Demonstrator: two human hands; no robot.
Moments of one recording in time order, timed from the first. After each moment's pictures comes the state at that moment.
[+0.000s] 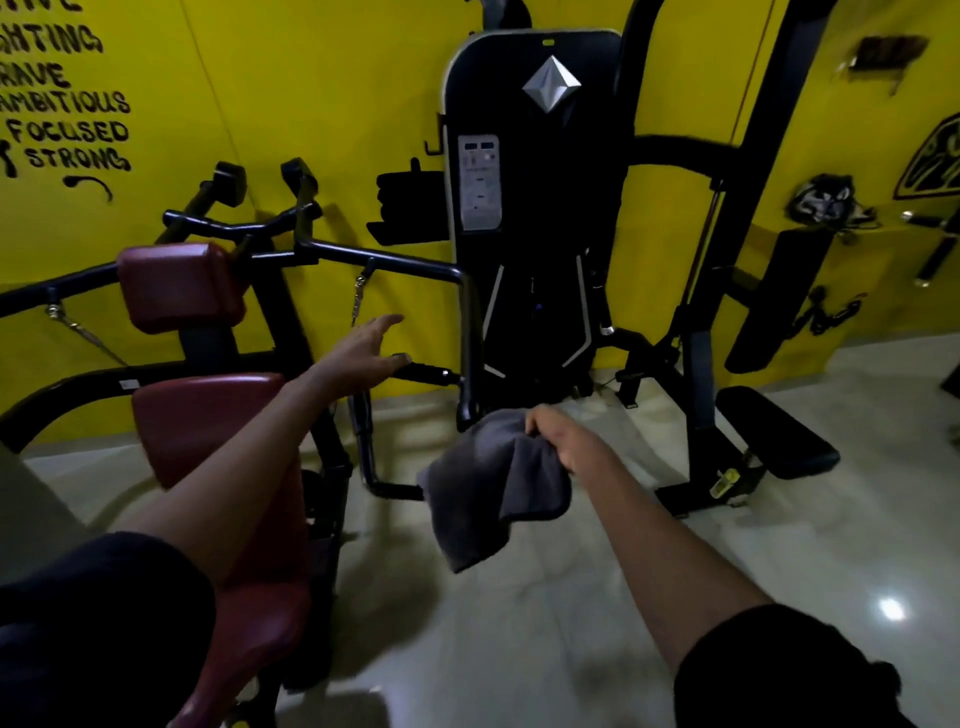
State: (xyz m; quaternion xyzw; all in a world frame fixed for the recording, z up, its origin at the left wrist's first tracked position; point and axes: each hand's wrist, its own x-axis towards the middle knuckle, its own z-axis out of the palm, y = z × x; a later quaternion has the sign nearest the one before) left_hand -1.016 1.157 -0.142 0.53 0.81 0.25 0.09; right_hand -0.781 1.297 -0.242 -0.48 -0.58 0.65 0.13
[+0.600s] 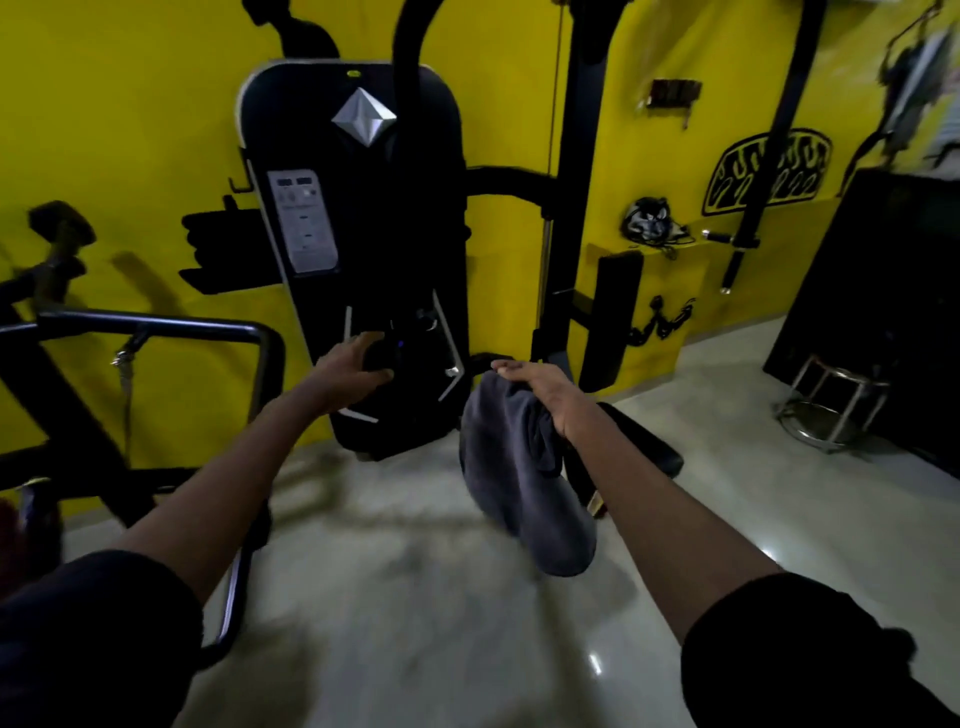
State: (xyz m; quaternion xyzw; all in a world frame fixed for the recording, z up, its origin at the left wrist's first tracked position) left_hand -0.860 1.450 -0.145 0.60 0.75 0.26 0.12; right_hand -0.591 1.561 -0.182 -0.40 -0.55 0.66 0.32
